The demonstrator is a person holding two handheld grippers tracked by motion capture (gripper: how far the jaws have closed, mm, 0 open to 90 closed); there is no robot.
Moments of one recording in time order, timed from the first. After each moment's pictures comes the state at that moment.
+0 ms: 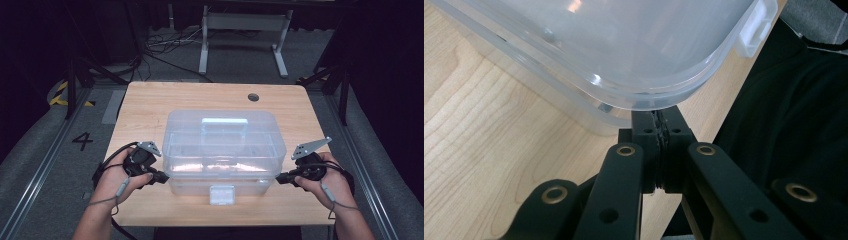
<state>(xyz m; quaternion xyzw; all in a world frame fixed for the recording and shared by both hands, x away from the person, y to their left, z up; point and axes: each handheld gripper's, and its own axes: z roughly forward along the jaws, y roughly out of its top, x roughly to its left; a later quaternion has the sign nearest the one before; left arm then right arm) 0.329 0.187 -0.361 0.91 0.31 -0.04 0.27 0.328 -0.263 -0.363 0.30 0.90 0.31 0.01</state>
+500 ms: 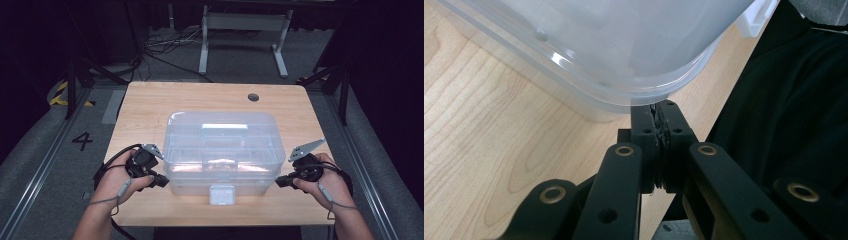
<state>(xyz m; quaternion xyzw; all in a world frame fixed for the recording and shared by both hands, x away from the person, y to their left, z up) 0.329 0.184 -0.366 0.92 0.31 -0.05 0.25 0.329 -0.260 -0.369 0.30 0.91 0.28 0.00</state>
